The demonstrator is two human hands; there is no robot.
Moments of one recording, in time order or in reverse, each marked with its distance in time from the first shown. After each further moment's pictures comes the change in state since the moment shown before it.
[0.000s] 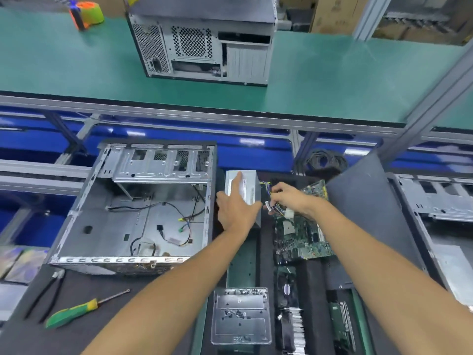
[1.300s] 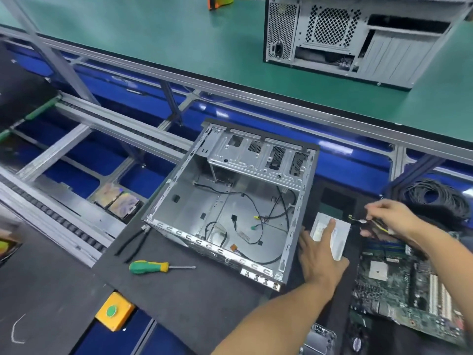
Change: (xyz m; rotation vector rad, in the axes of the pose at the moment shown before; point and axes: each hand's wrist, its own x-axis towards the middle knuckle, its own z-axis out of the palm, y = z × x) left_hand -0.010 -0.064 0.071 0.058 -0.099 -0.135; right_hand 0.090 -0.005 -0.001 0.185 0.094 0.059
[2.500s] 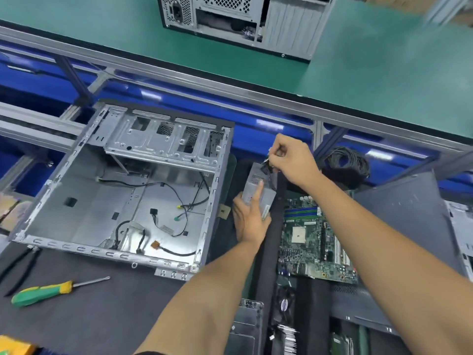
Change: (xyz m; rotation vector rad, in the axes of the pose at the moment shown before) left_hand 0.052 0.008 0.035 -0.062 0.147 0.233; right_hand -0.004 -0.055 0.004 -0.395 0.194 -0.700
